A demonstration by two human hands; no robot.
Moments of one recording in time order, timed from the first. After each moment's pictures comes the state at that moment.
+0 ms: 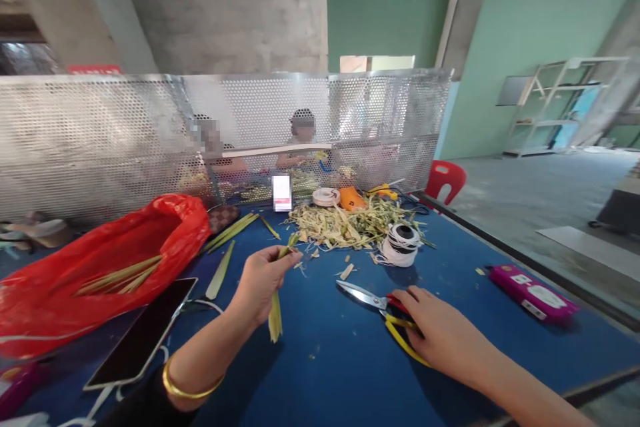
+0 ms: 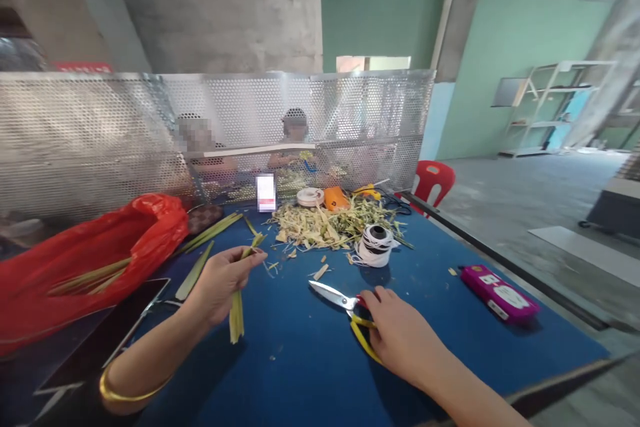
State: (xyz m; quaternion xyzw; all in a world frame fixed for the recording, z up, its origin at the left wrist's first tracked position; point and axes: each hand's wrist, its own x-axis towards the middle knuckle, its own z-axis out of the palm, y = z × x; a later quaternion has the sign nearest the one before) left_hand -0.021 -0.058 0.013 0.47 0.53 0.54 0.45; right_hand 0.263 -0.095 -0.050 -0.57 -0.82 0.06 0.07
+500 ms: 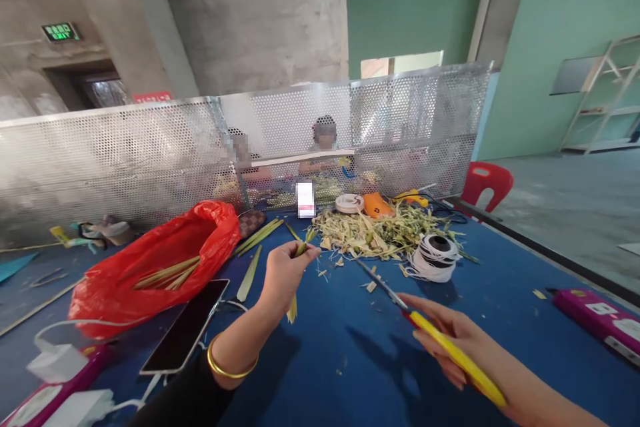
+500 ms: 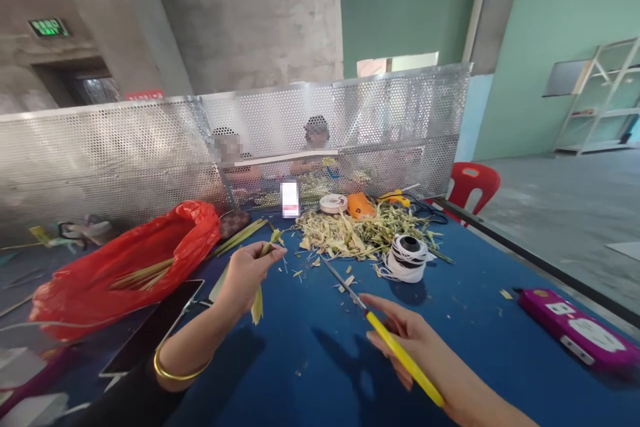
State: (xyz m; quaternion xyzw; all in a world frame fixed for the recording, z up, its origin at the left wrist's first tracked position) left_hand -0.031 -0.042 0.012 0.52 0.57 0.55 0.31; right_hand 0.236 -0.092 -0.049 -0.48 -0.56 0.59 0.32
